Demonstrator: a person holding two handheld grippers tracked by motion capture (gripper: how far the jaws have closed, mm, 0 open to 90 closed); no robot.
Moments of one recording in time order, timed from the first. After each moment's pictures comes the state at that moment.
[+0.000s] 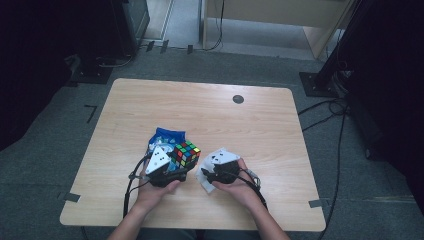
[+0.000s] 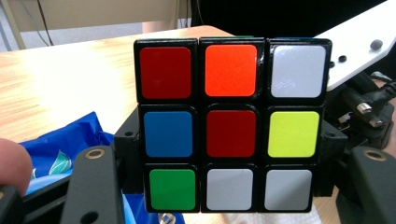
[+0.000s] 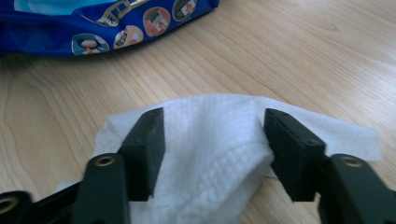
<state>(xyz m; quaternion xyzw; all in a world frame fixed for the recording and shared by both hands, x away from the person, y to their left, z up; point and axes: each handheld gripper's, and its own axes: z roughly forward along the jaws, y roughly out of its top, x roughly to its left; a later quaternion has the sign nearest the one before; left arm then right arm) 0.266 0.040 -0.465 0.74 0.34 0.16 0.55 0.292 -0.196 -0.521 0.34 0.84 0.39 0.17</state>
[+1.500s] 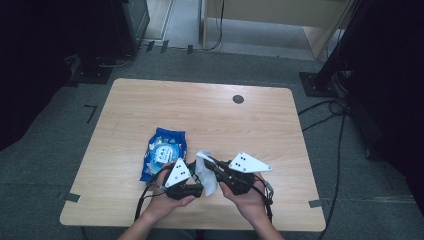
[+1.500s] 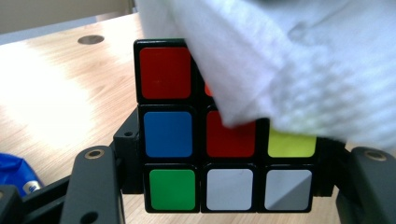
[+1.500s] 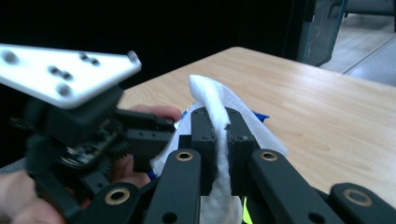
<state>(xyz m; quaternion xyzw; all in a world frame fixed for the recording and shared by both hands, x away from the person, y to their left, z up) 0.241 -0.002 -0.473 0.79 0.25 0.13 0.54 0.226 -0.208 -0.416 0.33 0.73 0.57 0.16</state>
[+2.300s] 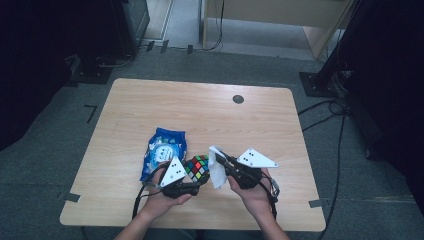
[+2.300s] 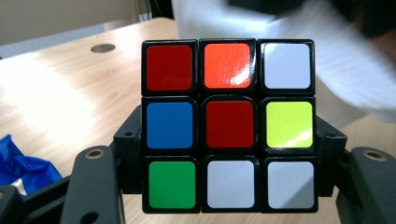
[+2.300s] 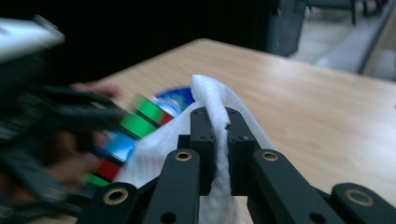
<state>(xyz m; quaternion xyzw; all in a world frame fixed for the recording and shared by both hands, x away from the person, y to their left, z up) 0.243 0.005 -0.469 0.79 0.25 0.15 0.54 0.237 -0.229 -0.424 0.37 0.72 0.55 0.19</state>
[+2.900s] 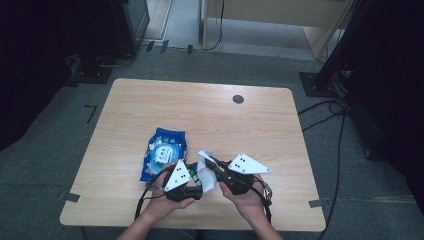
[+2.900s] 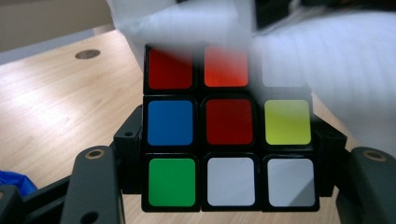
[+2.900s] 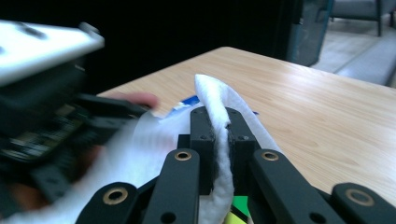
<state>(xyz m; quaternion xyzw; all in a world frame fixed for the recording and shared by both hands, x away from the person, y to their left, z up) 0.234 -0.002 -0.466 0.79 0.22 0.15 0.55 0.229 -0.211 -0.427 0.34 0.73 0.57 0.18</state>
